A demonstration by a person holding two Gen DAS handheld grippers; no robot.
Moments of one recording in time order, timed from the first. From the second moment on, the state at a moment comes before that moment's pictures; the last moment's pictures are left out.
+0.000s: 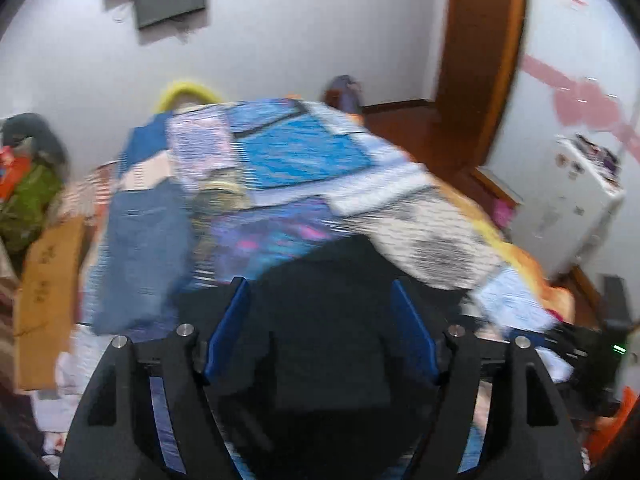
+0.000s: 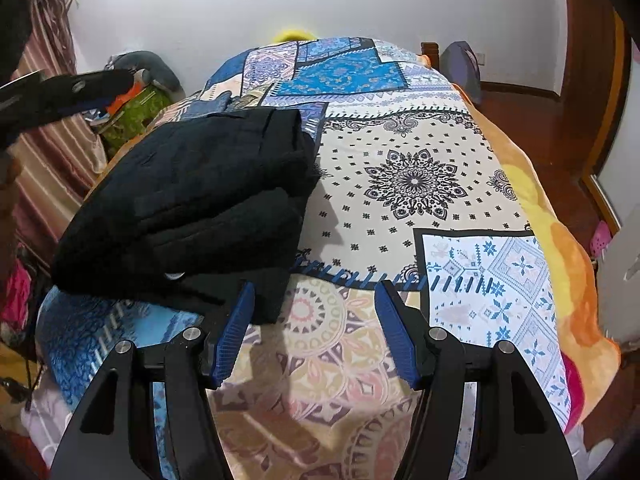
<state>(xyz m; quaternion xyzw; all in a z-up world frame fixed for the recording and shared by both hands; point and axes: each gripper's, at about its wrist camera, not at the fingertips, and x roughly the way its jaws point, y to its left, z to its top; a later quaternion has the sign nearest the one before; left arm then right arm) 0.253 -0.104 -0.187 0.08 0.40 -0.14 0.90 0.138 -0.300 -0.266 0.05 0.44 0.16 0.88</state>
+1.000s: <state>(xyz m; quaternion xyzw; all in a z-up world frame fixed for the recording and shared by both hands) 0.226 0.035 -0.291 0.07 0.51 -0.01 0.86 0.191 -0.299 -0.237 0.02 0.40 0.14 0.90</state>
